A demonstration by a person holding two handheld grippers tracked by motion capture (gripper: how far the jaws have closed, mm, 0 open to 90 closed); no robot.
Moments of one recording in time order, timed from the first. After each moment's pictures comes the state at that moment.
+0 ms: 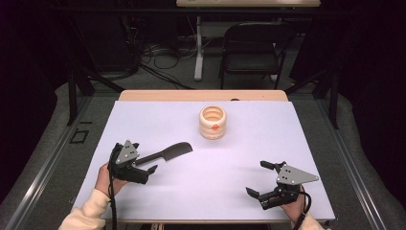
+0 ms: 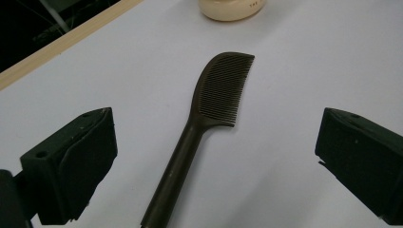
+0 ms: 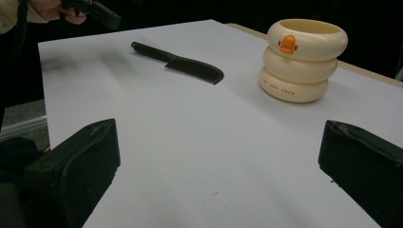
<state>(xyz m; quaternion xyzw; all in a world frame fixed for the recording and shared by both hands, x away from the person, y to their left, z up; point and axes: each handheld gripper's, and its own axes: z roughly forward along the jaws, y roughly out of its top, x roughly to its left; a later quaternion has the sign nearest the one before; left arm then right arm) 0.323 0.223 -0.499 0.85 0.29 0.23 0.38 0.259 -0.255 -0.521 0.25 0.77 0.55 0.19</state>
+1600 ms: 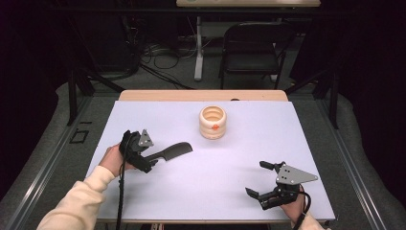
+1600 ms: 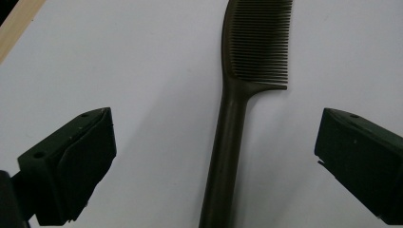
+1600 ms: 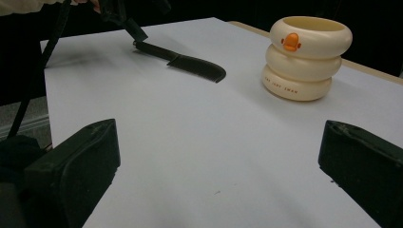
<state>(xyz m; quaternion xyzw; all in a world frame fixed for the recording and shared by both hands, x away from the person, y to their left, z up) 0.380 0.204 -0.501 0.93 0.24 0.20 0.21 0.260 -0.255 -0.522 0.24 0.78 0.55 0.18</state>
